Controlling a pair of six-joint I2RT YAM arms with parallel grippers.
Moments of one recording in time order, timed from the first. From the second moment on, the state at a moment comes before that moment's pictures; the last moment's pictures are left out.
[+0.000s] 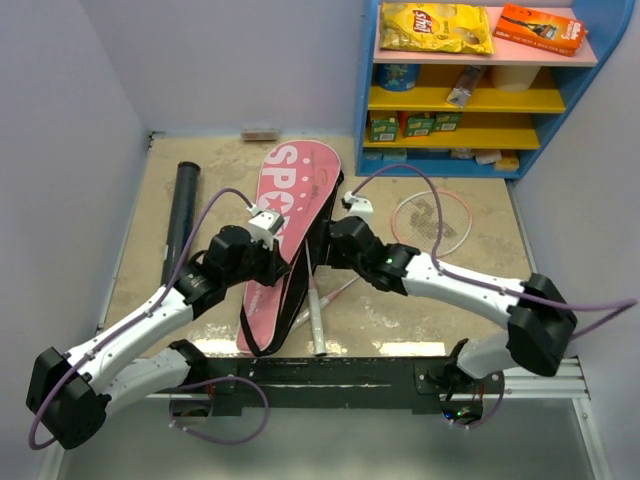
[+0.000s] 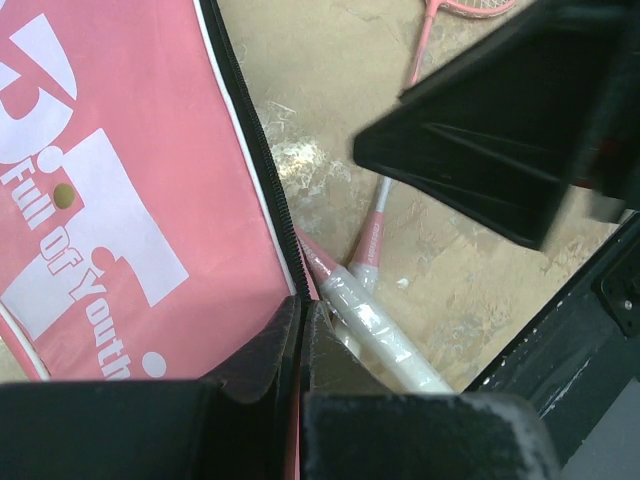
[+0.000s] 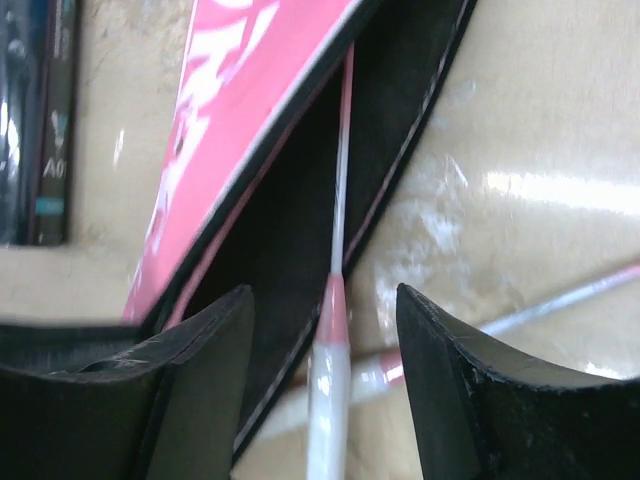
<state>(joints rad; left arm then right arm) -0.64 0.96 0.66 -0.25 0.15 -0.31 0.94 1.45 0.99 -0.20 0.37 0.80</state>
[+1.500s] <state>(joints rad) -0.64 0.96 0.66 -0.23 0.15 -0.34 0.79 1.53 0.50 0.50 -0.31 0.68</state>
